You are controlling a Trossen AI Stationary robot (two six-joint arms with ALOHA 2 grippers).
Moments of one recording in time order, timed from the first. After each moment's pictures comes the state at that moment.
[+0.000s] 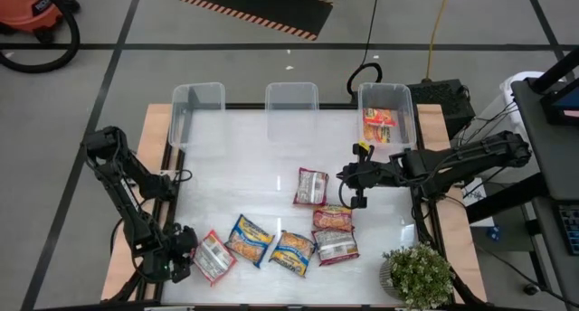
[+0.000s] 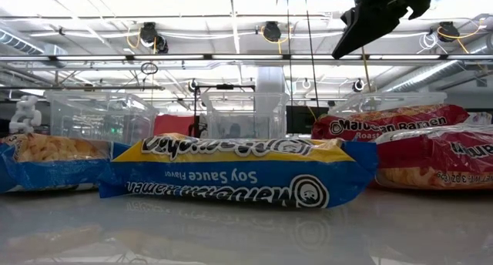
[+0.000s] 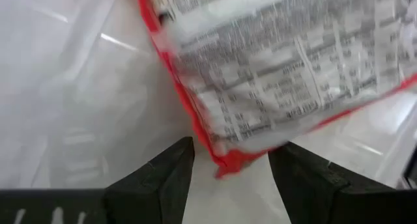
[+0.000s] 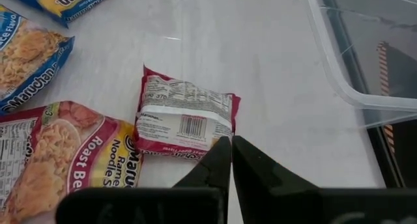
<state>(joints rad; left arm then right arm) -1.21 1.38 0.59 -0.51 -0.22 -1.64 0.18 1.14 0.89 -0.58 0.36 -0.01</state>
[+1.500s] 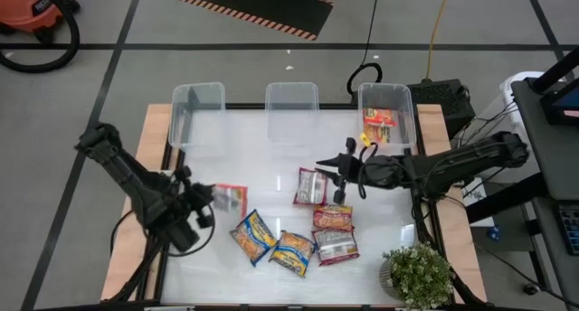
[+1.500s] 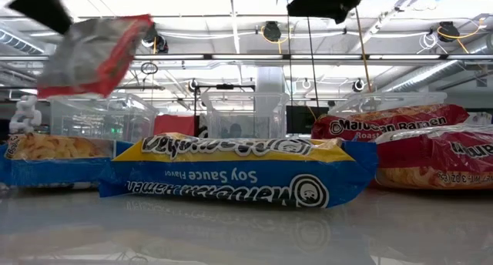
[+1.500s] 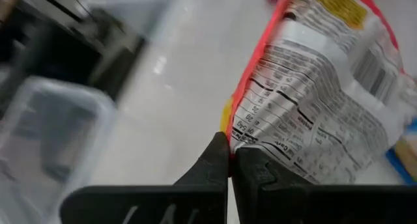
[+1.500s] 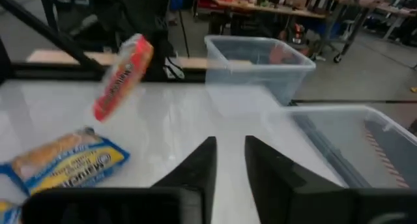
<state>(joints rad) -0.78 1.29 1.03 -1.44 -0.86 -1.11 0.18 1.17 0.78 0.11 0.45 -0.02</state>
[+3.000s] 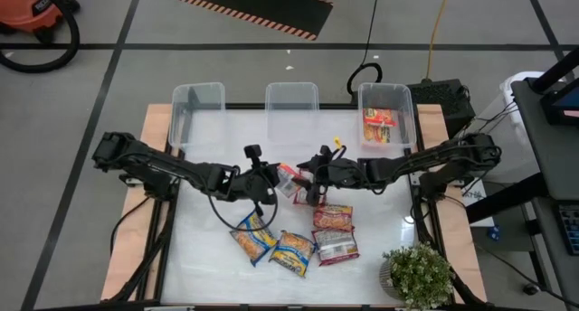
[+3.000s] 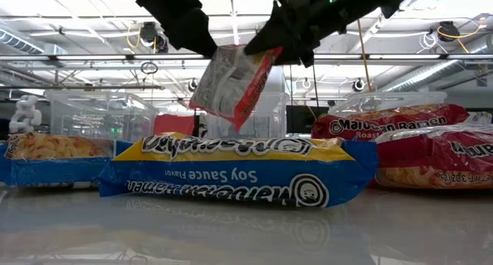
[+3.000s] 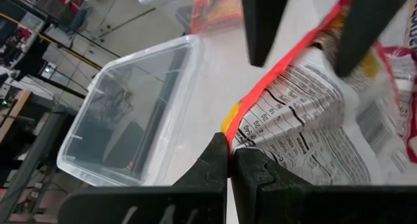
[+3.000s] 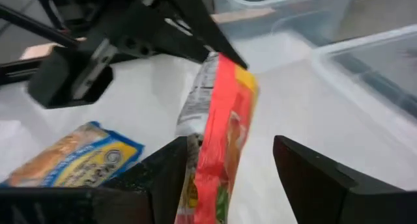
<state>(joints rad) -0.20 1.51 1.05 -0.27 -0.77 0.14 0.09 1.50 0.87 0.20 0.31 0.23</state>
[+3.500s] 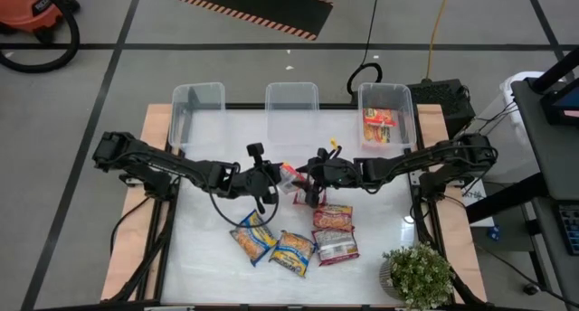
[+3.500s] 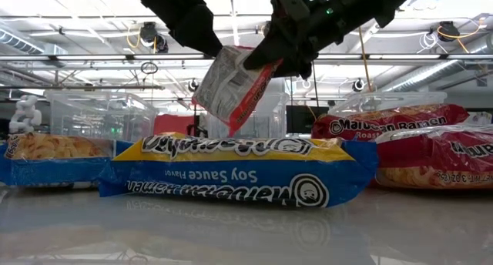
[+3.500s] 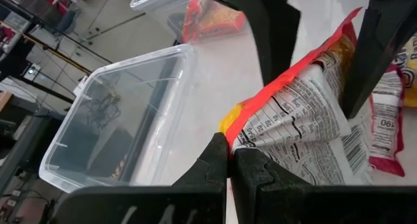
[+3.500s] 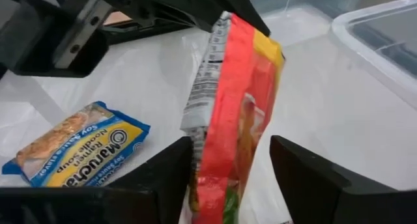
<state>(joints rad) -0.18 1.51 1.05 -0.22 -0.71 0.15 0.06 1.54 0.87 0.18 0.23 0.25</state>
